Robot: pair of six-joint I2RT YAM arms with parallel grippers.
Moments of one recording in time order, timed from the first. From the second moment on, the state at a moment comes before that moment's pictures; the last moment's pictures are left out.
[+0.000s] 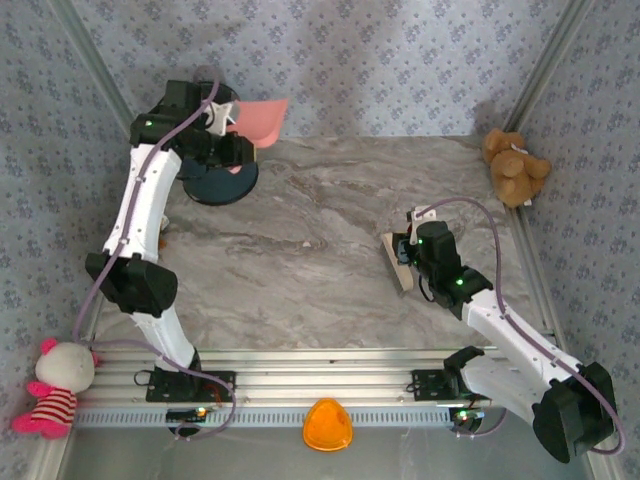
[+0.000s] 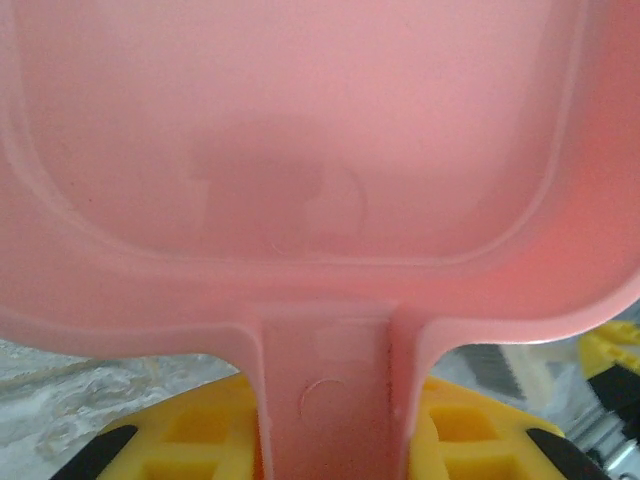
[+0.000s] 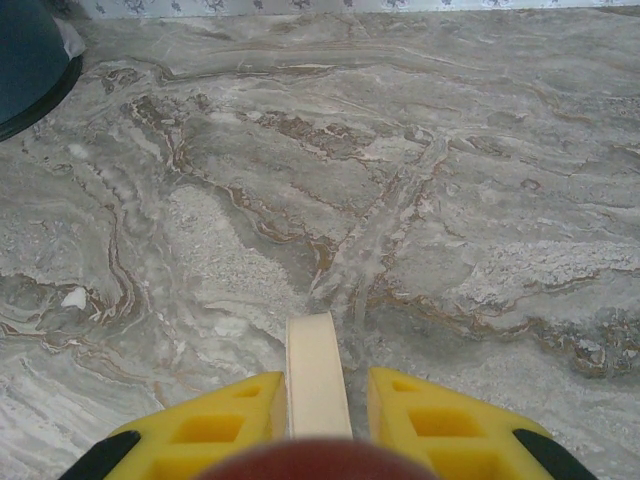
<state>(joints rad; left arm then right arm) -0.19 1.81 2.12 -1.24 0.46 -0.15 0.46 0.95 0.62 -0.19 0.19 0.23</state>
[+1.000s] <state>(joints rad) -0.53 1.94 1.83 -1.23 0.21 0.04 0.46 0.94 0.60 -0.19 0.19 0.23</state>
